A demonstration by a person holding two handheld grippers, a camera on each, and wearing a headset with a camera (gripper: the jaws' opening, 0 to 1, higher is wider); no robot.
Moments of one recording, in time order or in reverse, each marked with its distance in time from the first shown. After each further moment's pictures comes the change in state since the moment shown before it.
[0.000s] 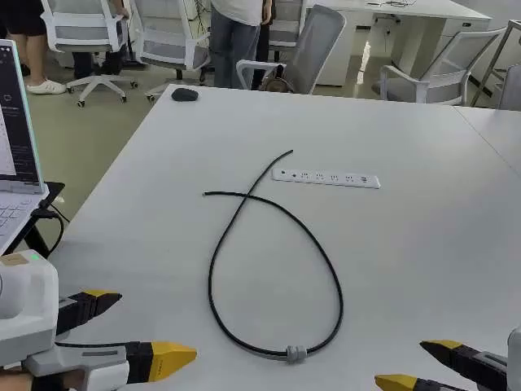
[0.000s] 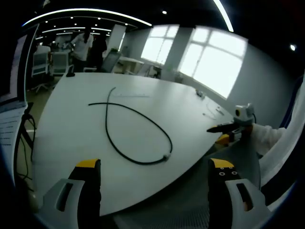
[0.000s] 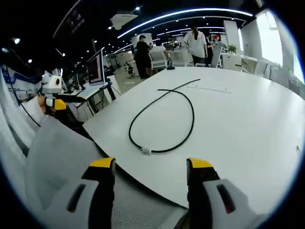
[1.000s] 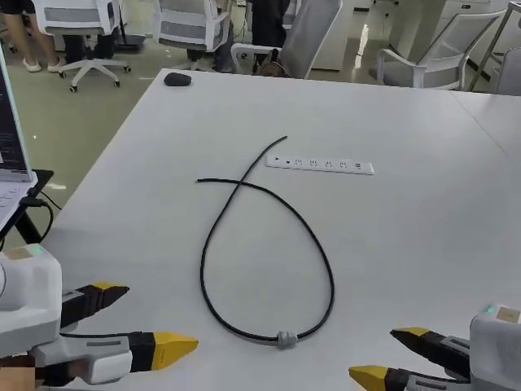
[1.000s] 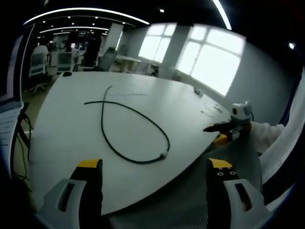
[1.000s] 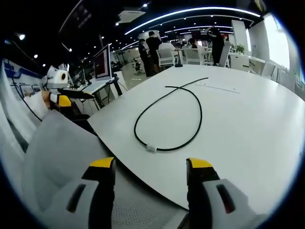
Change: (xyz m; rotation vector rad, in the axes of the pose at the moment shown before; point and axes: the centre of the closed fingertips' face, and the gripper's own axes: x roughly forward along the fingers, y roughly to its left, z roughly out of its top) left arm 0.003 -0.005 -0.005 0.043 0.025 -0.008; right arm -0.001 -0.008 -0.001 -0.037 -0.012 0.007
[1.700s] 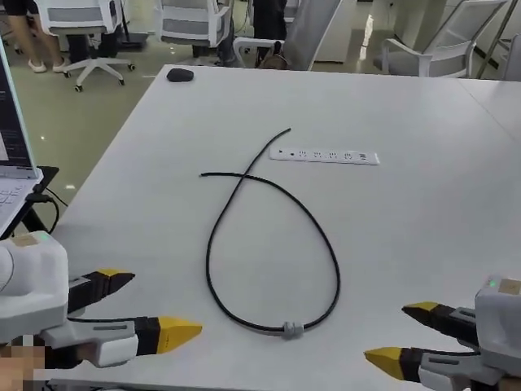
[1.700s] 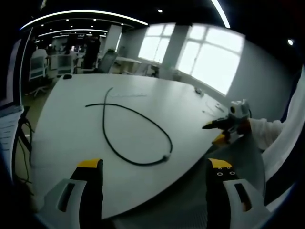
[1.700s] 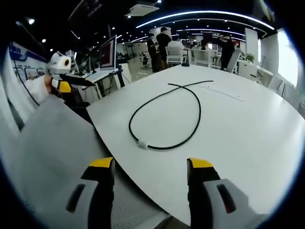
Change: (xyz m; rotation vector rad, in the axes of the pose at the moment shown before) left arm 0.004 0.004 0.003 0.023 -0.009 0.012; right arm 0.009 -0.024 -0.005 -0.127 0.051 0.021
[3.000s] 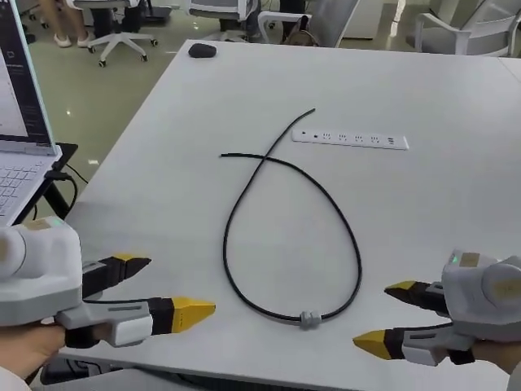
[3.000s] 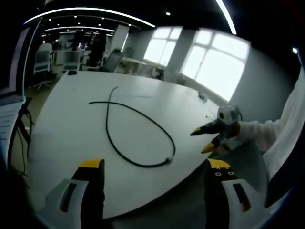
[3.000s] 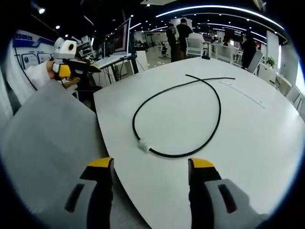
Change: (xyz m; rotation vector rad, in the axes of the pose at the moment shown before) left arm 0.006 0.013 -0.001 -0.064 -0.027 0.015; right arm 0.059 -0.002 0.002 -0.119 0.101 0.141
